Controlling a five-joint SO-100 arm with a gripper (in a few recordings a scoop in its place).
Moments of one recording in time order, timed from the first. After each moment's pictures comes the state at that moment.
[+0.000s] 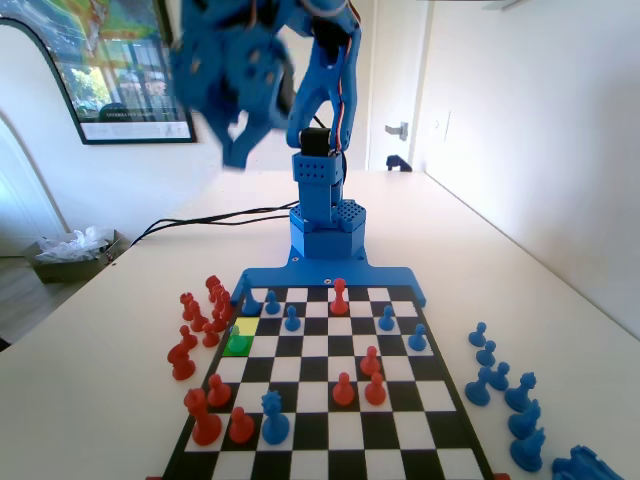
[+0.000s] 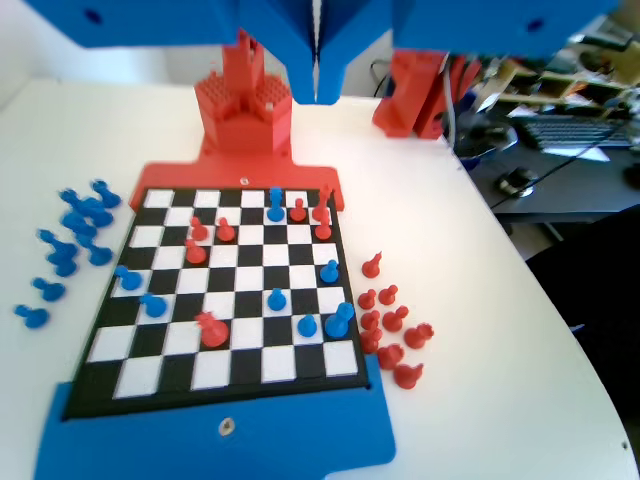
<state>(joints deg) 17.4 145.4 114.2 89.6 -103.4</state>
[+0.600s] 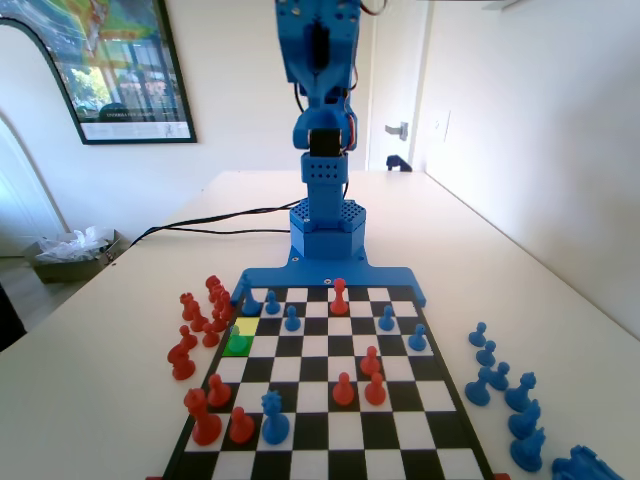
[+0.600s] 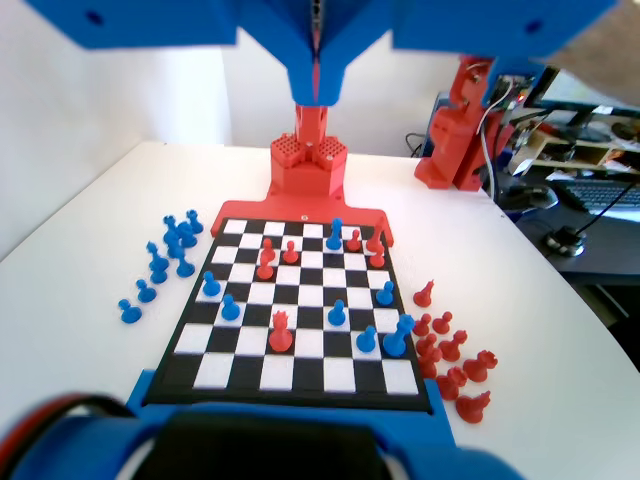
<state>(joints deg) 4.5 170.1 122.8 95.6 -96.2</state>
